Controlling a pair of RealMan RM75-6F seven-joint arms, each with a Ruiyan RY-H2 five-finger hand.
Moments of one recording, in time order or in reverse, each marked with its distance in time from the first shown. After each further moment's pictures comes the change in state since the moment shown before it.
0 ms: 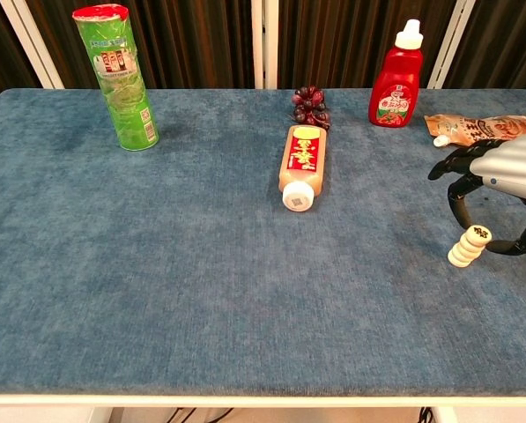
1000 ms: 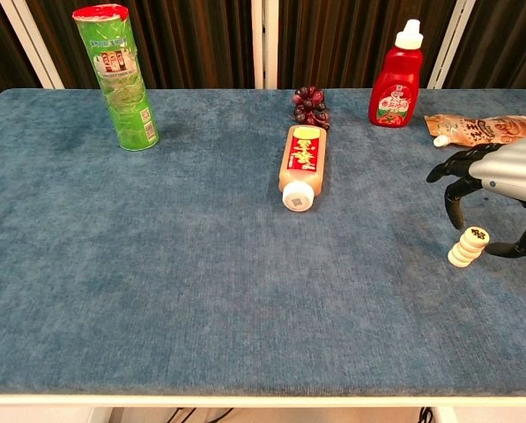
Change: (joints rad) left arm 0.000 0.002 0.002 0.003 0.010 0.005 -0.011; right arm 0.014 0.010 -0.014 -0.006 0.008 -0.007 0.028
